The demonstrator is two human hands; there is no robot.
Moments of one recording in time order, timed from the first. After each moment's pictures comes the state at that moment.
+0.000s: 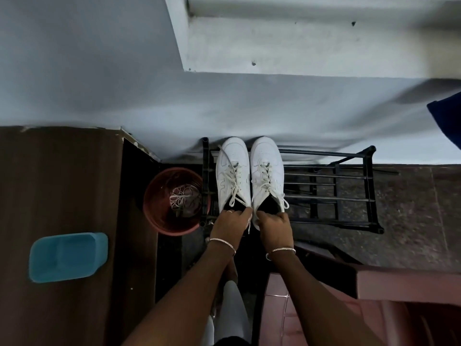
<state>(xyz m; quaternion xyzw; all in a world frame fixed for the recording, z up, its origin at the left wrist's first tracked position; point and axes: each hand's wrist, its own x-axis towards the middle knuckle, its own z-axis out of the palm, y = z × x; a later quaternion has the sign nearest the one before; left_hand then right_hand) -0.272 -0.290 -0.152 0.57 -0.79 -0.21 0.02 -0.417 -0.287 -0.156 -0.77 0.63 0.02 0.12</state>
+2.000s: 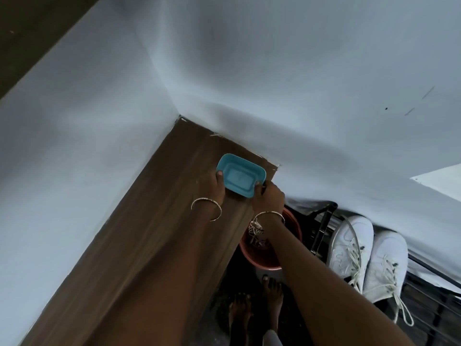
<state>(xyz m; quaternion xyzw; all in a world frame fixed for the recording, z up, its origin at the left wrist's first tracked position) 0.108 -0.319 -0.053 0.88 -0.25 -0.26 0.30 -0.019 -0.385 -0.071 -0.68 0.62 -0.07 0.38</state>
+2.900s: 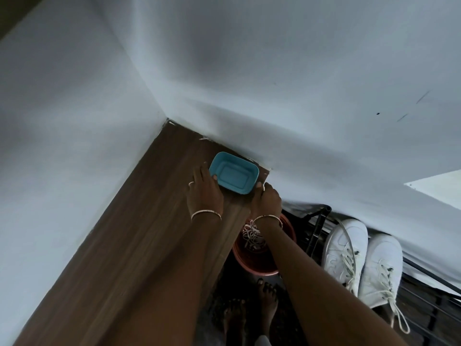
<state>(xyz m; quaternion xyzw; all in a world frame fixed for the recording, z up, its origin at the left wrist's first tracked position) 0.091 -0.331 -0.071 0.93 -0.31 -0.12 0.16 -0.028 -0.403 -0.091 -0.66 0.64 -0.08 0.39</state>
